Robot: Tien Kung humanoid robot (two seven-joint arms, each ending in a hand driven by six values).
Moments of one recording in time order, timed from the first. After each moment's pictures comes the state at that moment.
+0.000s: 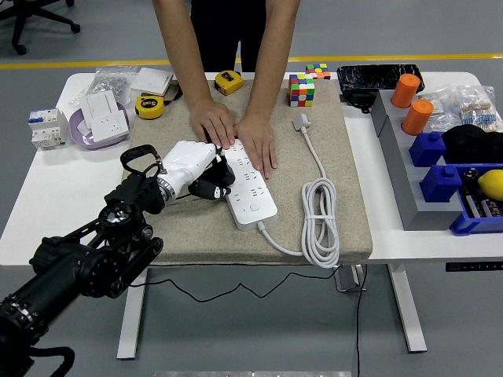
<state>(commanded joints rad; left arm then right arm) -0.60 0.04 -0.89 -0.85 2.26 0.15 0.04 0.10 -0.16 1.06 0.18 -1.42 0.08 -0.05</state>
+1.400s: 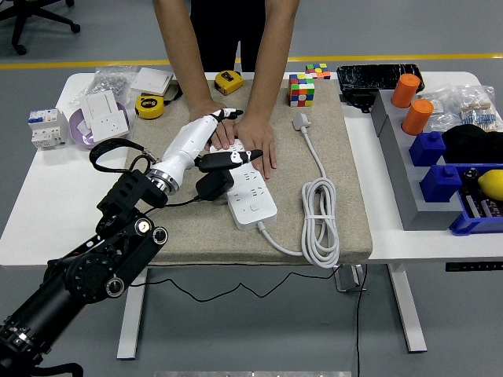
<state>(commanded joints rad) -0.45 0.00 -1.08 -1.14 1.81 0.25 -0.05 0.09 -0.15 1.08 0.18 -1.43 0.06 -0.04</state>
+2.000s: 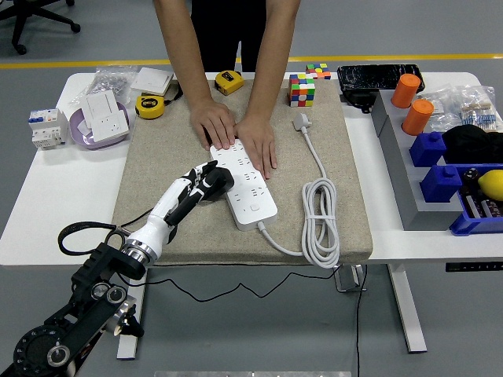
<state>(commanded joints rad) -0.13 0.10 -1.02 -1.35 1.34 0.14 -0.04 0.08 -0.14 1.08 0.18 -1.42 0.05 -0.02</state>
